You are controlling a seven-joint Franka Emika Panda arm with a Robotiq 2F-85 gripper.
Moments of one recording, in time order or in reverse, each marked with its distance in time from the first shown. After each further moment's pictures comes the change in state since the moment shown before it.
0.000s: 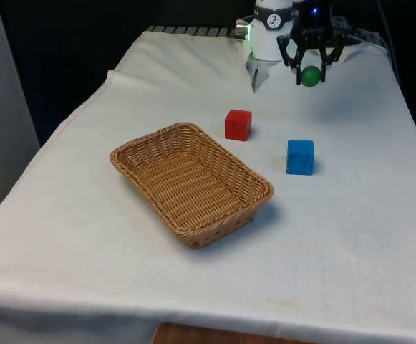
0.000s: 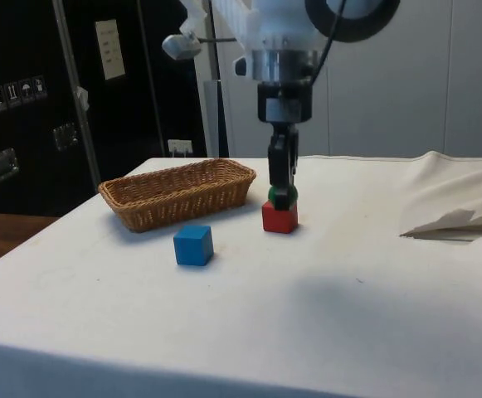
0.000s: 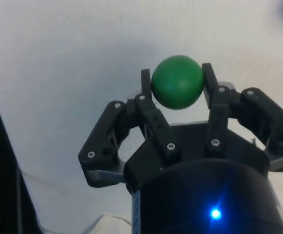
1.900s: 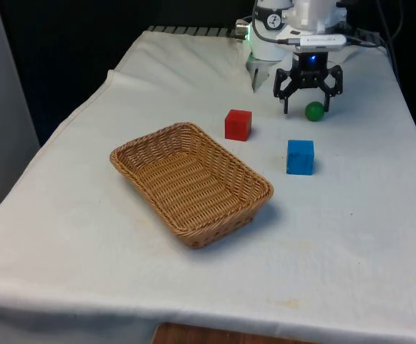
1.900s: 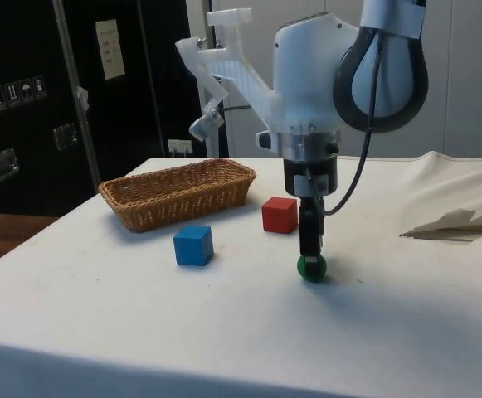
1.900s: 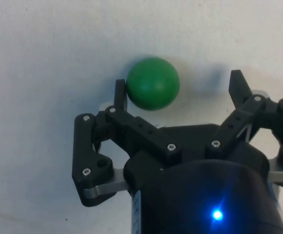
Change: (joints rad) arm 0.004 0.277 0.052 -0.052 0.004 0.276 0.016
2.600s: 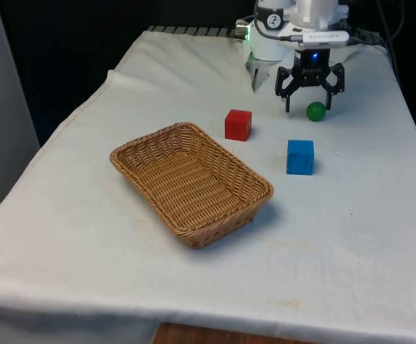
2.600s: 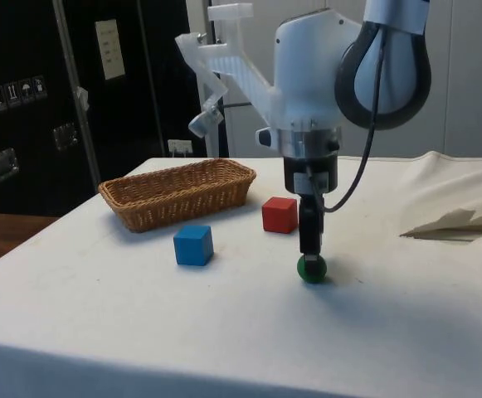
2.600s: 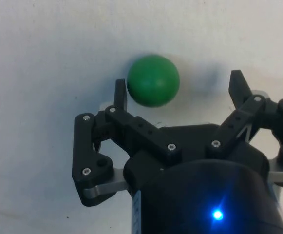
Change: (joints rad) arm 0.004 -0.017 0.004 -0.006 0.000 -0.003 0.003
